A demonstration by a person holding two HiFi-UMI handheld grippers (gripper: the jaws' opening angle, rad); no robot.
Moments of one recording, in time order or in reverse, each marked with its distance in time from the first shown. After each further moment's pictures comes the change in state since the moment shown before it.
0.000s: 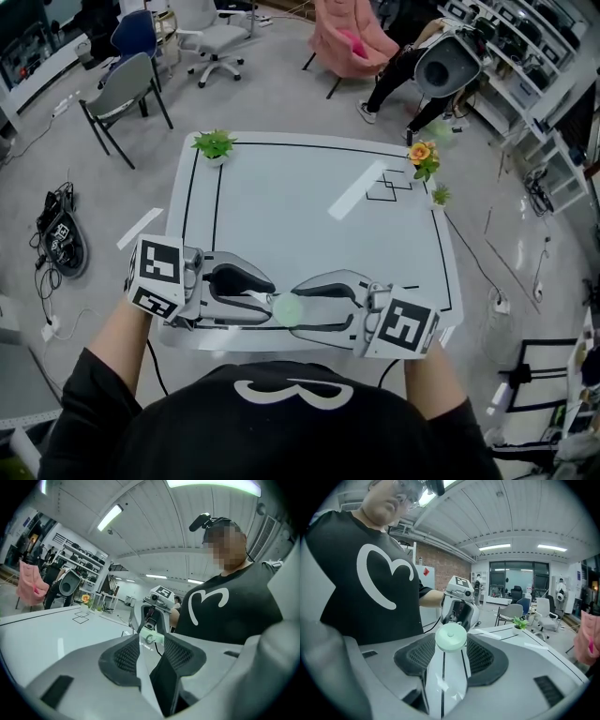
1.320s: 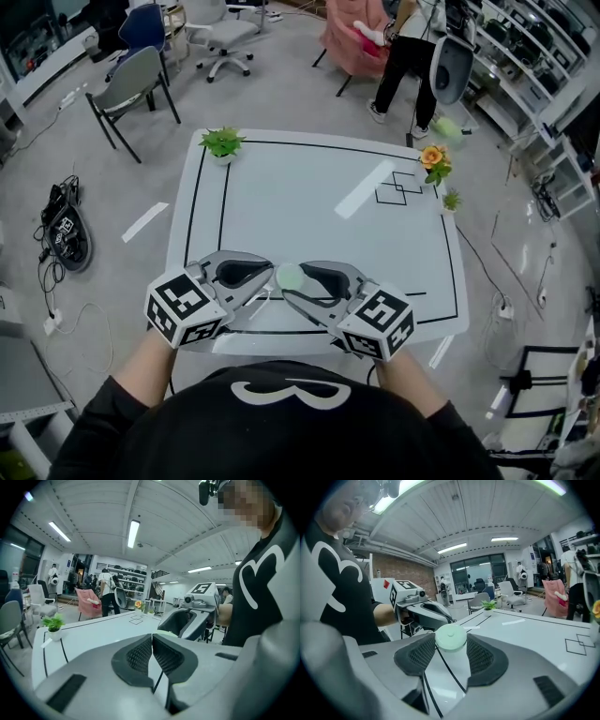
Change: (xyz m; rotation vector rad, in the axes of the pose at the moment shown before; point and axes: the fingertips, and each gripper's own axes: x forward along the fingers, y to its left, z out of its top) left arm -0.025 0.085 -0.023 0.001 -0.032 0.694; right arm 0.024 -0.076 -0.043 0.388 -0.066 -0.347
